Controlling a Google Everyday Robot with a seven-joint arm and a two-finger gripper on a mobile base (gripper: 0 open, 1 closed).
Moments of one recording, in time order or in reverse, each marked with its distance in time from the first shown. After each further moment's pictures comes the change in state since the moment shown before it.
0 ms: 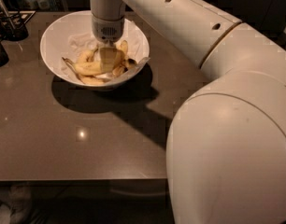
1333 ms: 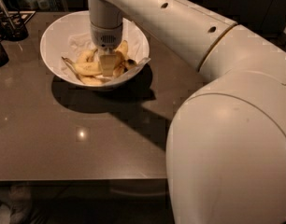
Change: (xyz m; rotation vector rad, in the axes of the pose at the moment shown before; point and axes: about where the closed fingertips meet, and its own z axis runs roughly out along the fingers) arm 0.000 0.009 0.018 -0.026 0.019 -0.036
